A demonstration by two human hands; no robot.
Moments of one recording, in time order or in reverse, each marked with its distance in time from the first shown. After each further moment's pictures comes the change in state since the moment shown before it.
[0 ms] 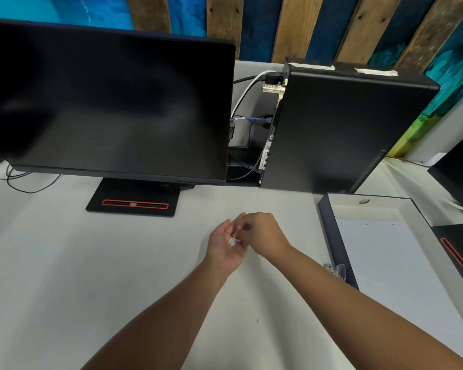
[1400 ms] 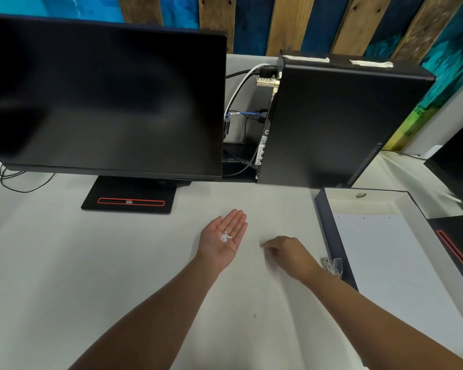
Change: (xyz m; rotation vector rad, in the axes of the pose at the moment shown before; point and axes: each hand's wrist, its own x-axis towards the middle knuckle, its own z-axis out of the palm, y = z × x) left_hand 0.003 0.008 -0.009 -0.016 -0.071 -0.017; right_hand -0.024 0.107 0.001 -0.259 -0.027 -0.050
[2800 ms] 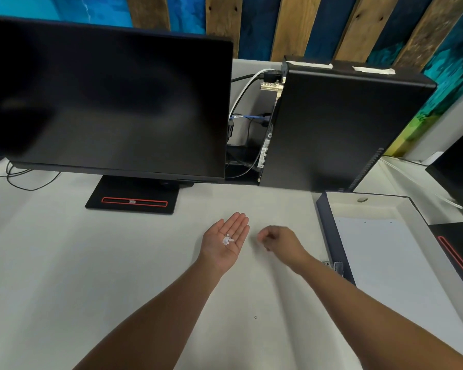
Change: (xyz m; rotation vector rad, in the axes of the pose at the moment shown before) left_hand -0.005 -0.004 0.000 -0.009 0.012 0.008; right_hand 0.015 -0.035 -0.015 0.457 0.042 0.185
